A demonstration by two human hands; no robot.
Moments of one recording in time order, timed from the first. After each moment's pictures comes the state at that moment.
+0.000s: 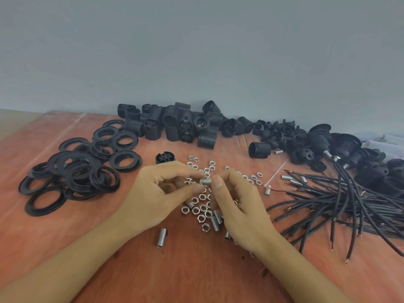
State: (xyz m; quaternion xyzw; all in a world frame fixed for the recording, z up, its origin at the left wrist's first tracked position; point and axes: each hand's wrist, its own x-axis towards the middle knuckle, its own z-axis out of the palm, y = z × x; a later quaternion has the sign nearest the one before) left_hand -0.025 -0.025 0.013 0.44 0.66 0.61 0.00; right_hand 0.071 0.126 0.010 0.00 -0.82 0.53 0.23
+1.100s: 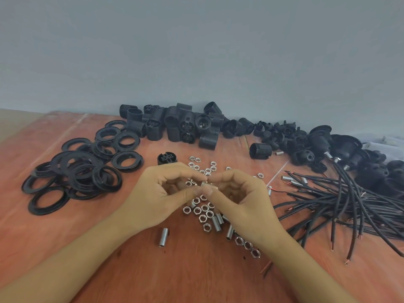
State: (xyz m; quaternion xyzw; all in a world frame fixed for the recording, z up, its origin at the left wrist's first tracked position) left_hand -0.031 -0.026 0.010 0.46 0.66 0.59 0.02; right_hand 0.071 0.130 0.018 -0.01 -0.77 0.60 0.20
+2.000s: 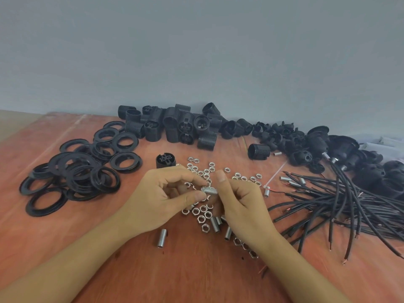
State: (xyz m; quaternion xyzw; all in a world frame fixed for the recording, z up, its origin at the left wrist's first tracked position) left_hand -0.028 -0.027 0.012 0.45 0.67 0.59 0.04; right_hand 0.069 0.128 0.011 -0.01 -0.79 0.57 0.22
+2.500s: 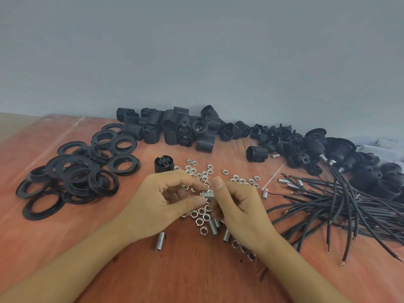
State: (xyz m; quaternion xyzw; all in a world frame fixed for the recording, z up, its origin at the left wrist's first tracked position) left_hand -0.024 -0.027 0.012 0.45 0.67 0.59 0.05; right_hand 0.069 0.134 0.008 0.03 -0.80 0.55 0.21
